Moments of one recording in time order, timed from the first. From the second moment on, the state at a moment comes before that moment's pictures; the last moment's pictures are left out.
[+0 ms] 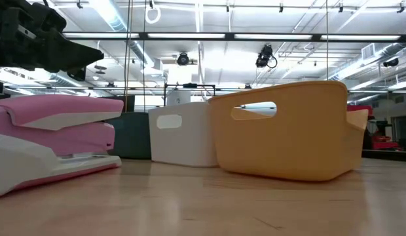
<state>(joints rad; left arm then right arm) 0.05 0.01 0.01 0.03 0.00 -0.01 -0.01 0.43 0.88 -0.05 0.15 0.04</state>
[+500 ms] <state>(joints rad) 0.05 0.01 0.01 0.03 0.00 -0.02 -0.01 0.43 0.88 -0.10 0.15 0.04</state>
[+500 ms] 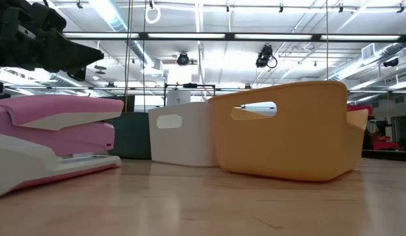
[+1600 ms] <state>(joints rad) 0.05 0.01 0.01 0.03 0.00 -0.01 -0.01 0.44 0.78 -0.32 0.36 -0.01</state>
